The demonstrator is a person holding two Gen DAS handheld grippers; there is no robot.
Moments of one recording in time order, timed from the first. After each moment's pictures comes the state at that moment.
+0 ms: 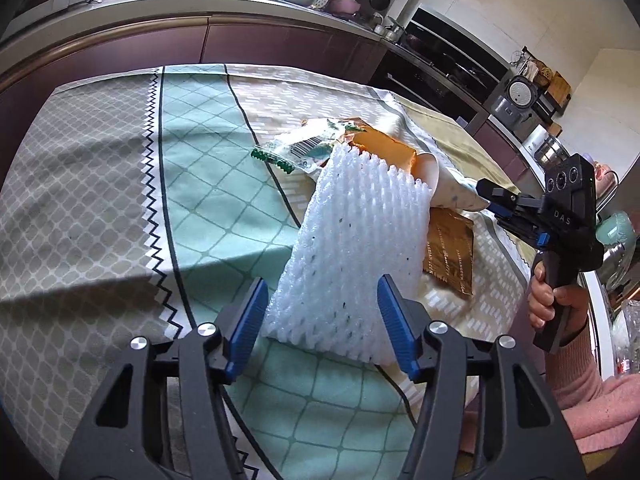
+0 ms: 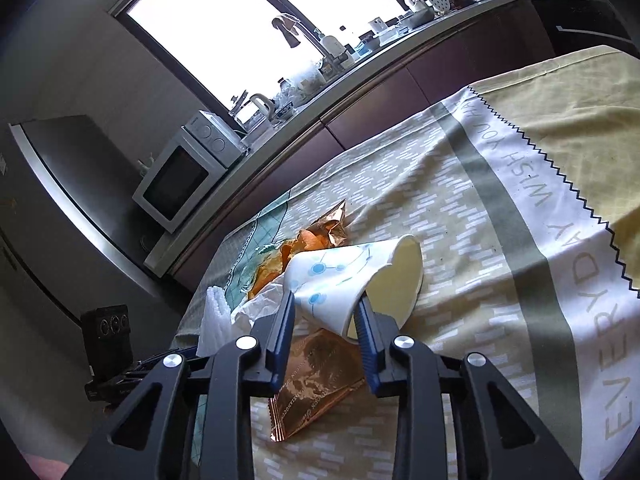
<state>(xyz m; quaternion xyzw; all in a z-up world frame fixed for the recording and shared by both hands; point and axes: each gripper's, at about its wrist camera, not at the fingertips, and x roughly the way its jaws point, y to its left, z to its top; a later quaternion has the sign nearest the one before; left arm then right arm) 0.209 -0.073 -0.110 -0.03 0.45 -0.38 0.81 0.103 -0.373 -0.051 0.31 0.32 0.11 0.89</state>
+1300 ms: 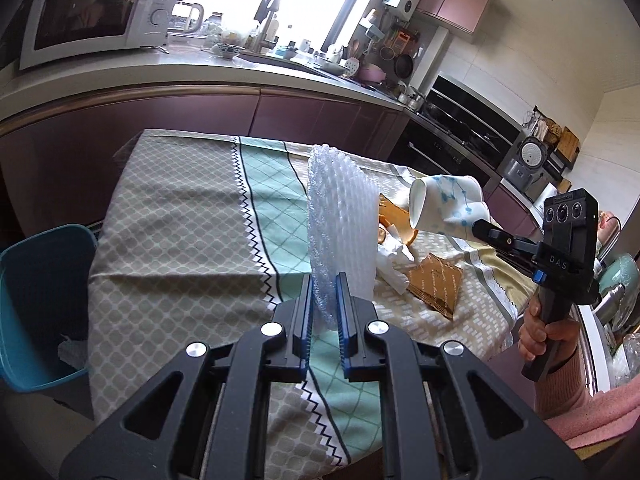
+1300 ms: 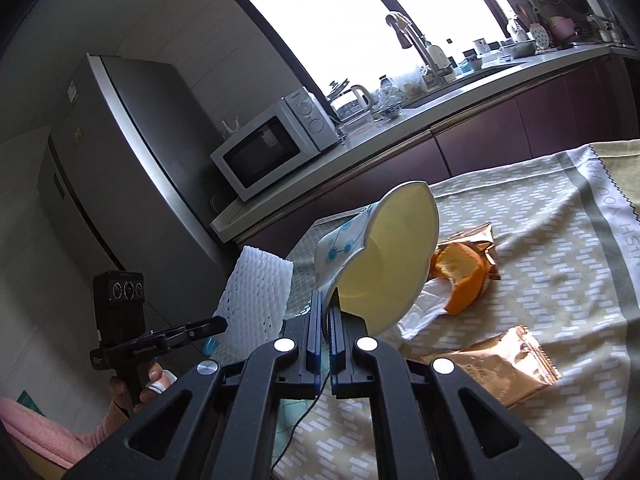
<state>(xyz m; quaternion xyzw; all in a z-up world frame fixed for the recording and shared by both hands) 0.159 0.036 -0.044 -0.09 0.36 -0.32 0.87 0.110 -0.276 0.006 0.23 0.28 0.24 0.90</state>
